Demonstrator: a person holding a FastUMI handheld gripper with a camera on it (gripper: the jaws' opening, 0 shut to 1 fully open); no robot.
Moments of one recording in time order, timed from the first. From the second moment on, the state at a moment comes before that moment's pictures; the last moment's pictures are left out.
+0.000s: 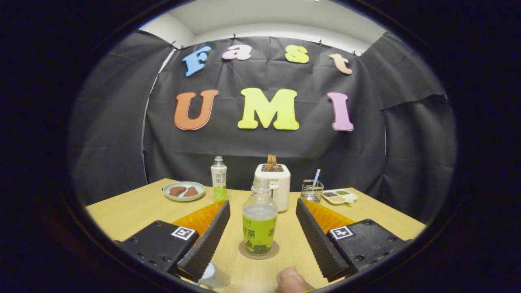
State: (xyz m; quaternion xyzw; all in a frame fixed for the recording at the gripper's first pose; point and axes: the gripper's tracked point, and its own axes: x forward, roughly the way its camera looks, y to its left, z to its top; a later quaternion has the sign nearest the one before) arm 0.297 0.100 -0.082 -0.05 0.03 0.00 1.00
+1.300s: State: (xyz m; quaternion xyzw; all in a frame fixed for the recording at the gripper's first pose) arm 0.002 0.047 -0.024 -0.02 -0.02 -0.02 1.00
